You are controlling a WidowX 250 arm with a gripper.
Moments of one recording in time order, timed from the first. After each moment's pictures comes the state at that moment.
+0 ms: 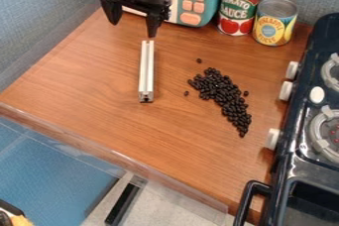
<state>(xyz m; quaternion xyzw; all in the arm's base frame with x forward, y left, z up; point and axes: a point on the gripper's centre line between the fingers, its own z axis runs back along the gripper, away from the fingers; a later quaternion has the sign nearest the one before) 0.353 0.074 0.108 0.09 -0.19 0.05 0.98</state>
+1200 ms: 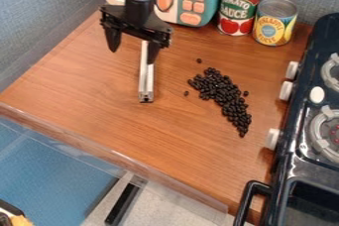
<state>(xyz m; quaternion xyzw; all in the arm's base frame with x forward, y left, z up) 0.350 0.069 0.057 0.12 -0.08 0.08 0.99</state>
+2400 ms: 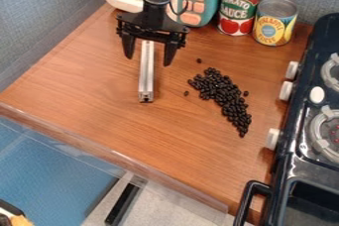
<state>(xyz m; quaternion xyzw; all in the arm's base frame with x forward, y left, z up) 0.367 0.063 0.040 0.09 -0.06 0.17 0.98</state>
